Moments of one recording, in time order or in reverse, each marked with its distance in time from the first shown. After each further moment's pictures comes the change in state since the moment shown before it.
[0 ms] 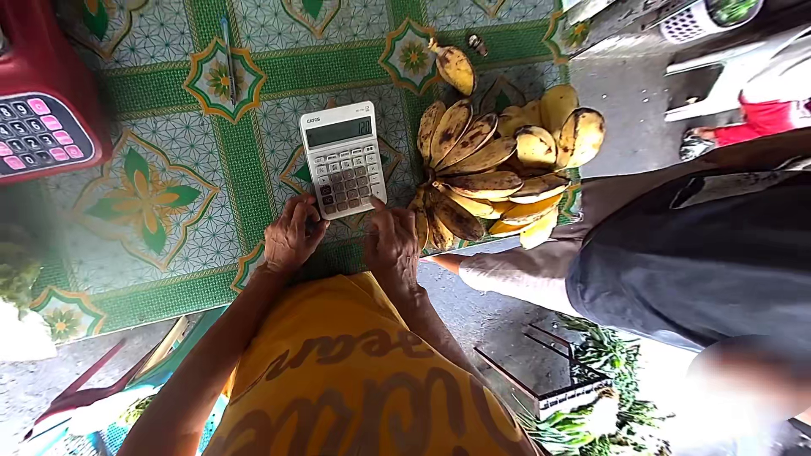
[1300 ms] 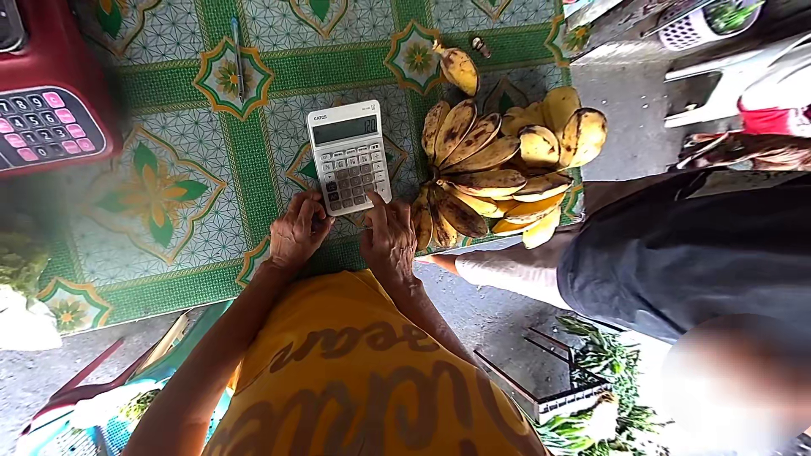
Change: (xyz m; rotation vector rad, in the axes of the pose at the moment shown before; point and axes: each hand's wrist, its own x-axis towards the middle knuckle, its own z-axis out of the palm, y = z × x) left_hand -0.003 -0.001 -0.001 0.022 -0.004 0.020; right_hand 0.004 -0.006 0.012 -0.087 0.014 -0.050
